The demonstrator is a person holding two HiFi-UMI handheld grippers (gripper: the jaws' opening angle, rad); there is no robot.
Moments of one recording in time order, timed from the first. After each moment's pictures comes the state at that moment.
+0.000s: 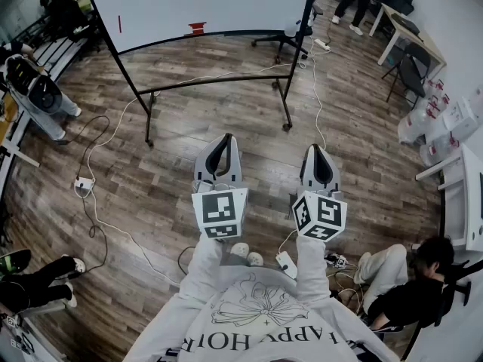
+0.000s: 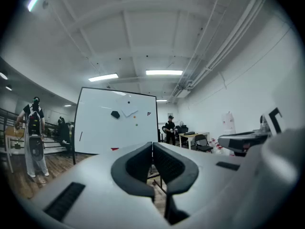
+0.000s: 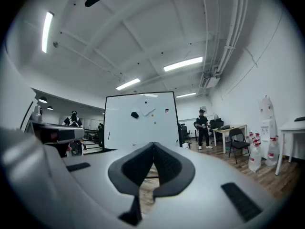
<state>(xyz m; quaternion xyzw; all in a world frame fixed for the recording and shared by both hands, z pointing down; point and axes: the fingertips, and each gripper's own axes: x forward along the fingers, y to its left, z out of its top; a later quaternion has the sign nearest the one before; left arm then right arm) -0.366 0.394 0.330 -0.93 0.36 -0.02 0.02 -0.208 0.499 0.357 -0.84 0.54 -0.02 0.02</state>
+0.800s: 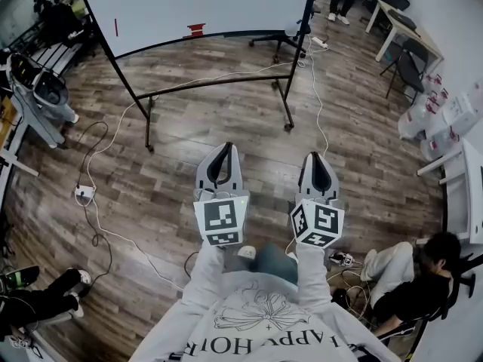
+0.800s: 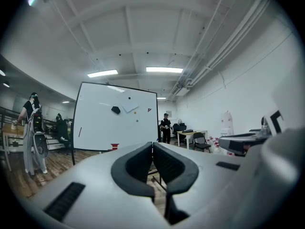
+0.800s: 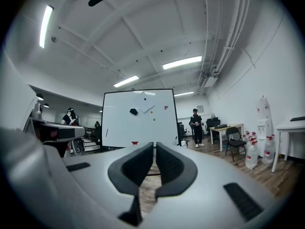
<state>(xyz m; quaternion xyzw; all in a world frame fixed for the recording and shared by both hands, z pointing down) -0.385 0.363 0.354 -0.94 0.35 -0.03 0.00 -0.233 0.473 0.383 -0.85 0.52 -0.03 0.01</state>
